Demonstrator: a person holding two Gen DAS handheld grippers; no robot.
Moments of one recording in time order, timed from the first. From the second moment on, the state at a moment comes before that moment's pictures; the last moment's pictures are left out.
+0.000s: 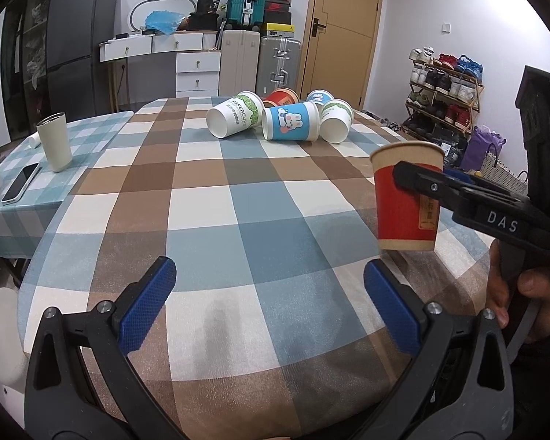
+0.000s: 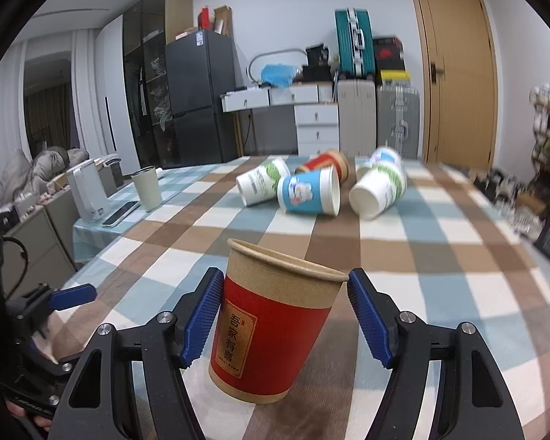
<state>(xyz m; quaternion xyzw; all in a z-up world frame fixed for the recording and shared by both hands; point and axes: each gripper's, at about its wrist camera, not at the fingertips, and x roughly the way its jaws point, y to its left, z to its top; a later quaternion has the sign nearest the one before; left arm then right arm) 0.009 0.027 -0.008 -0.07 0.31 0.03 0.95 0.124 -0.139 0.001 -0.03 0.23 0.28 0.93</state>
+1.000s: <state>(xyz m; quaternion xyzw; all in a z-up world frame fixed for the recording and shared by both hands) 0.010 0.039 -0.012 -0.08 0.31 0.04 0.95 0.121 -0.094 -0.006 -0.12 0.19 0.26 0.94</state>
